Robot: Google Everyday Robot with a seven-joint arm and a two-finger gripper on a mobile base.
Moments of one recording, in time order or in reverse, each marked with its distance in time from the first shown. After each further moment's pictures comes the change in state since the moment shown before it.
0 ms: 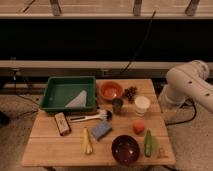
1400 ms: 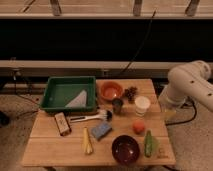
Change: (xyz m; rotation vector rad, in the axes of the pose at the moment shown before) arm -0.012 0.013 -0.007 -0.031 -0.077 0.107
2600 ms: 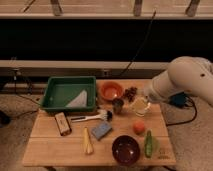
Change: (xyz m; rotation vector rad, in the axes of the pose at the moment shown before) arm -0.137 0.011 -0.073 -0.018 -0.413 0.475
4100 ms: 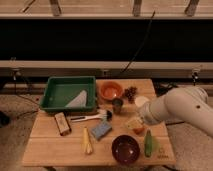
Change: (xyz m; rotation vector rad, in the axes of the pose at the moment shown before) arm 0.050 0.056 0.051 0.004 -0.043 0.116
